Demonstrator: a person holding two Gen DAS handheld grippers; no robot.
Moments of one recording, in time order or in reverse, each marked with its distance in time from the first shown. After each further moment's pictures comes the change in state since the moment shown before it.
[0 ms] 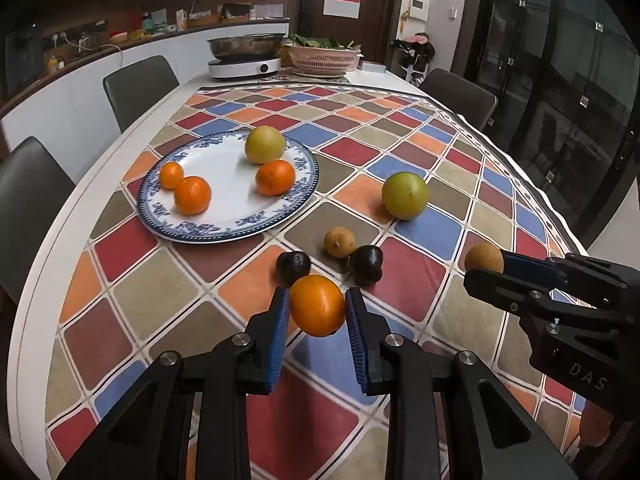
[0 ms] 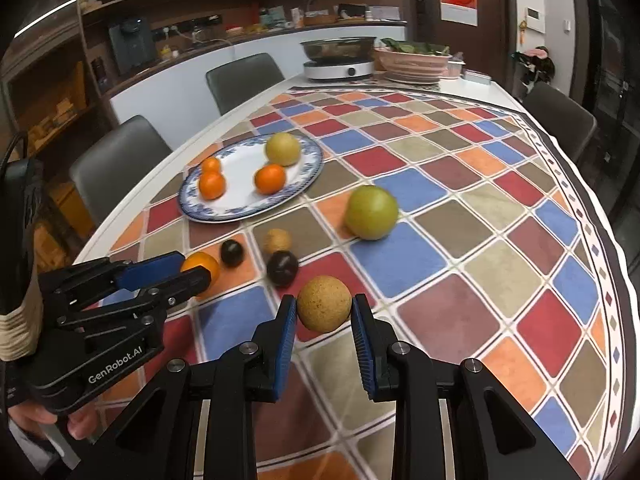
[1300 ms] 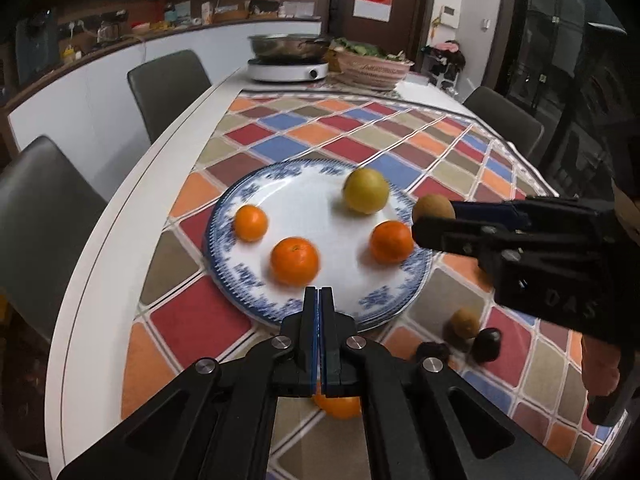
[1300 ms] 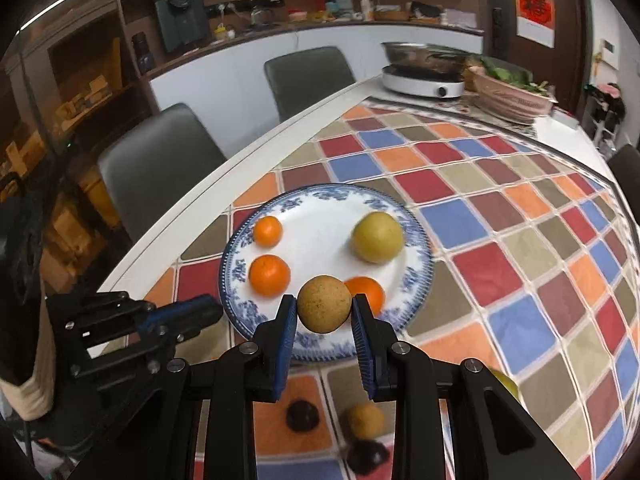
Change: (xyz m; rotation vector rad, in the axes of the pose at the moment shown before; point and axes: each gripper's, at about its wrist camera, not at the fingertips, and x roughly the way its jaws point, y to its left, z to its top) left arm 0.035 0.105 0.062 -0.051 0.023 0.056; right arm 0.100 0.075 0.131 -0.160 0.051 0.158
